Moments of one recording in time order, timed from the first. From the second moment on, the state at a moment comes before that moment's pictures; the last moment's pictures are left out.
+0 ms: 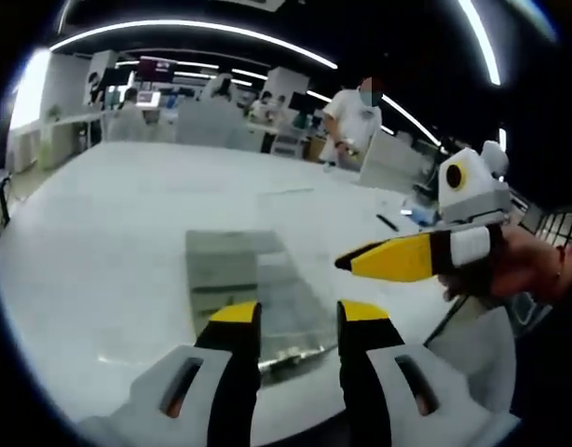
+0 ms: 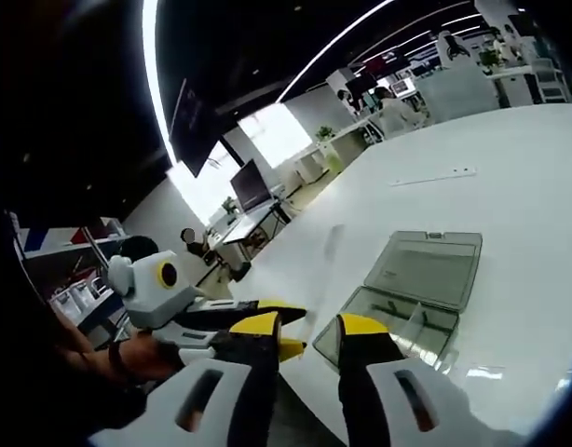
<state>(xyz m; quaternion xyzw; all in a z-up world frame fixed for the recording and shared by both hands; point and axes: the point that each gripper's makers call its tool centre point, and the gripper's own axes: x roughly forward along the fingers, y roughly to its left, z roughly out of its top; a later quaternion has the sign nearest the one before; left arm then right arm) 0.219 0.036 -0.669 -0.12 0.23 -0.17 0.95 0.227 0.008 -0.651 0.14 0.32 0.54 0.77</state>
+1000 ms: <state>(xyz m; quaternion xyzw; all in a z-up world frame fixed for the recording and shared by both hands) 0.221 0.006 -0.666 -0.13 0.22 -0.21 0.94 0.239 -0.003 -0.651 0.21 0.34 0.50 0.77</state>
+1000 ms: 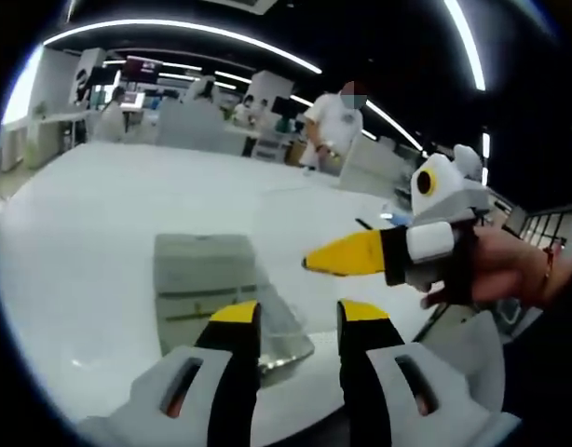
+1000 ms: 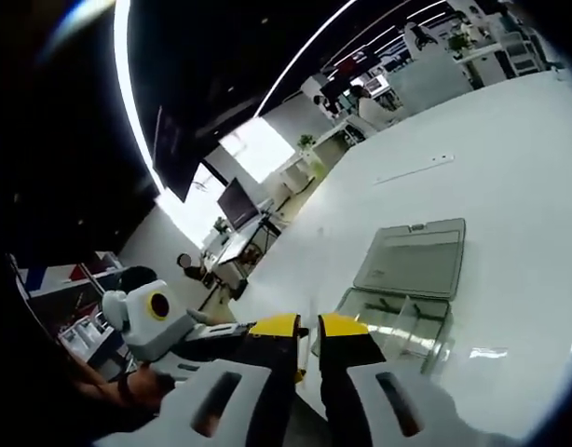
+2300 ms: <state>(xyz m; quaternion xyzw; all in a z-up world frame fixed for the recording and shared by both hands) 0.219 0.009 -0.660 -0.14 0.20 -0.21 0.94 0.240 0.000 -0.646 0.23 0.38 0.45 0.78</state>
